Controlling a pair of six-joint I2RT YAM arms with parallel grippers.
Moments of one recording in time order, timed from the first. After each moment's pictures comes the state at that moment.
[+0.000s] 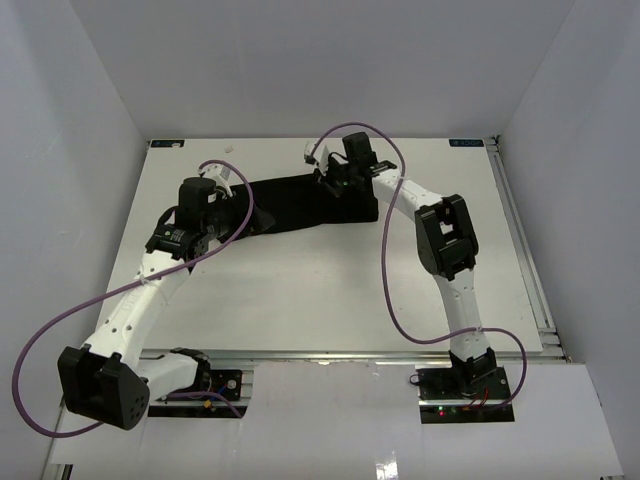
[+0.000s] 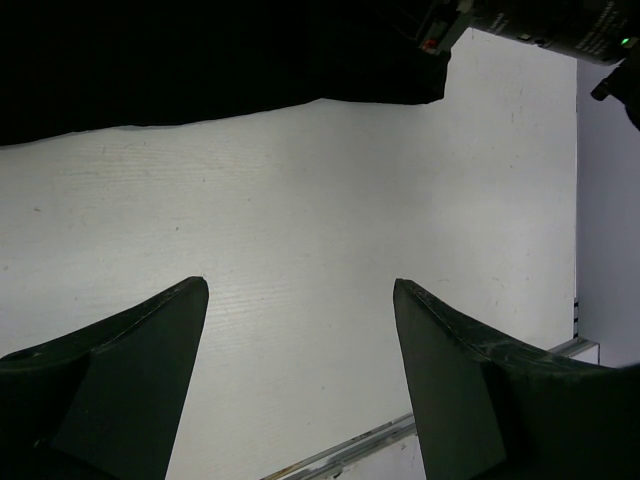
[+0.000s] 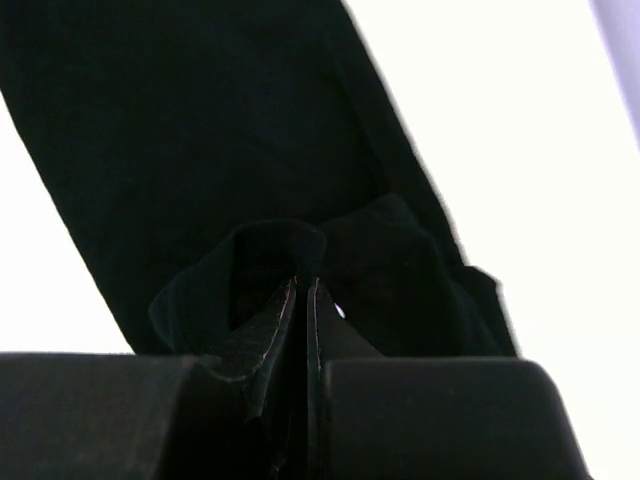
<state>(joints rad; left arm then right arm) -0.27 1.13 1.02 -0.48 0.21 -0.55 0.50 2.29 1.88 -0.22 -0.60 -0.64</state>
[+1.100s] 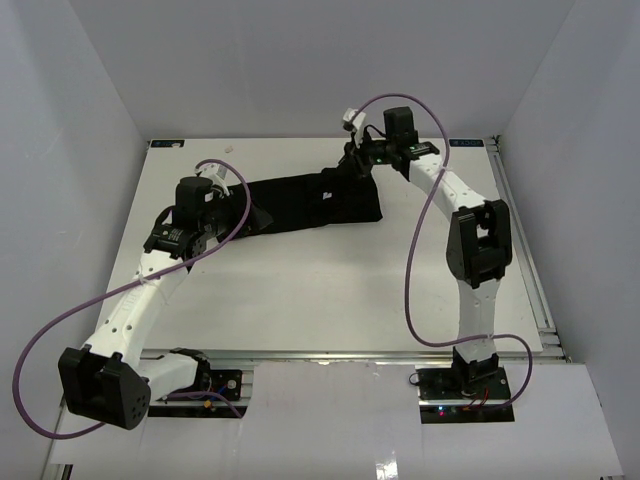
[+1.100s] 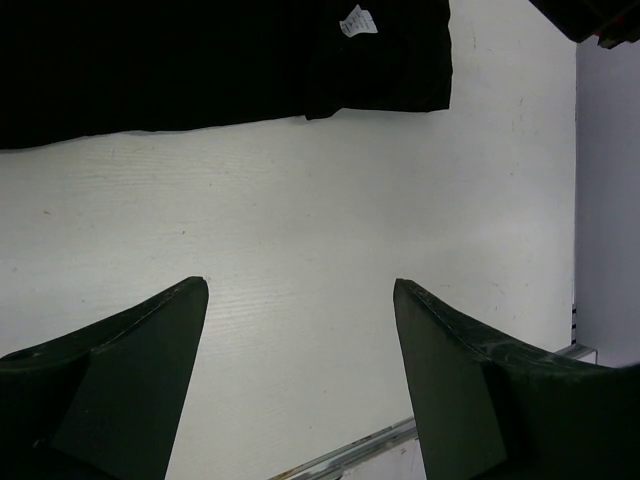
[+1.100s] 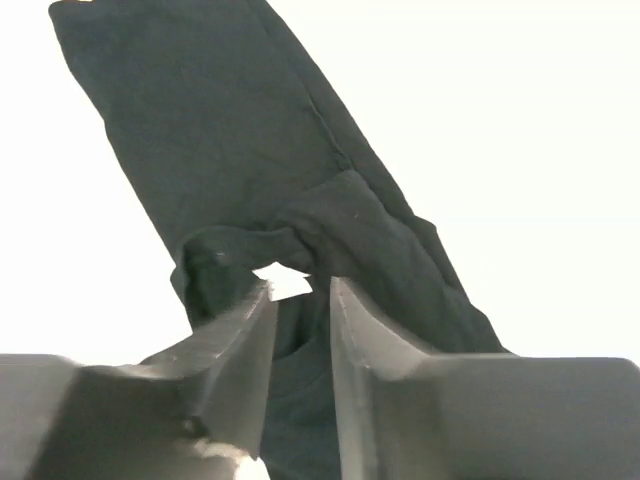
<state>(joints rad) -0.25 1.14 1.02 -0.48 0.23 -0.55 0.37 2.11 1.84 -0.31 -0.76 -0.49</state>
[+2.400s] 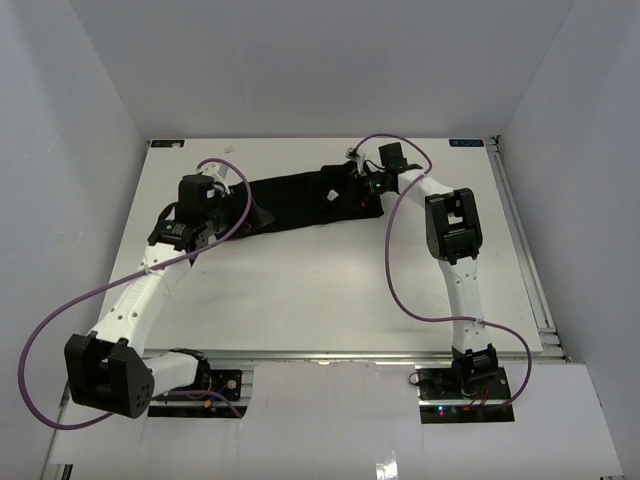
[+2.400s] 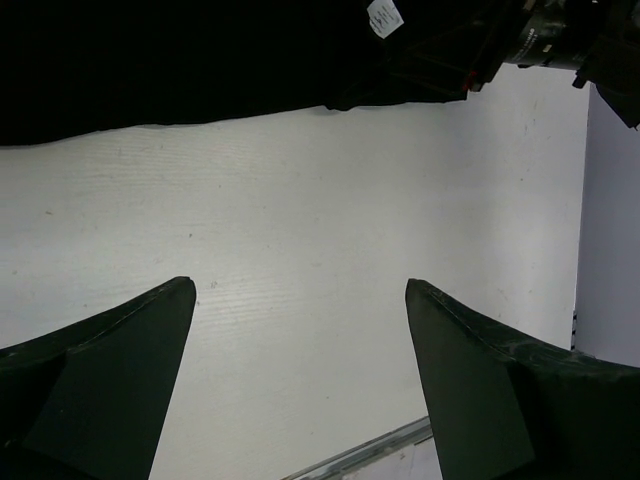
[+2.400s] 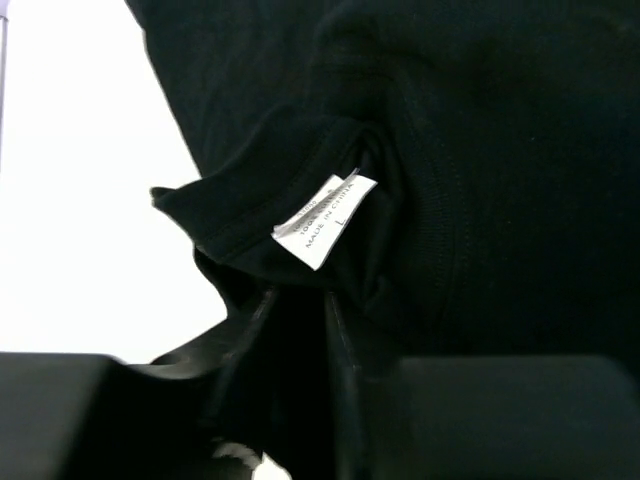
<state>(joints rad) -0.23 1.19 1.02 -0.46 0.25 -0.55 0.29 2.51 1.96 -0.36 -1.09 -0.22</state>
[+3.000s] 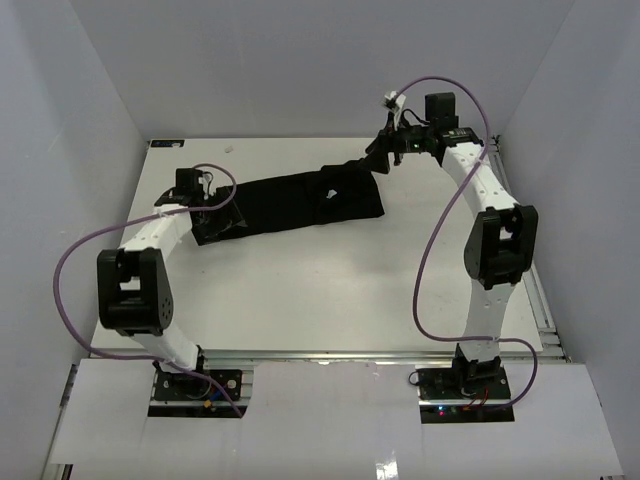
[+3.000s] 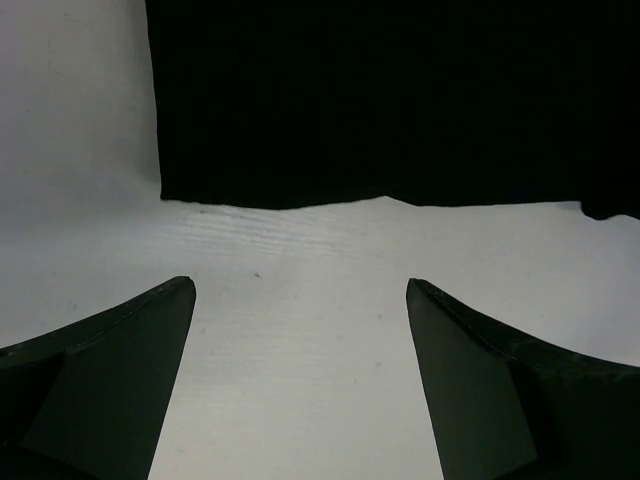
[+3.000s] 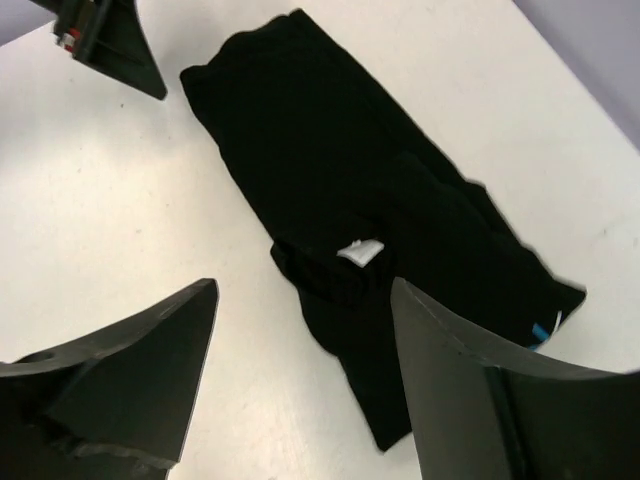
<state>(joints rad) 0.00 1.60 1.11 -0.49 0.19 -0.47 0.20 2.06 1.94 -0.48 -1.06 -0.34</state>
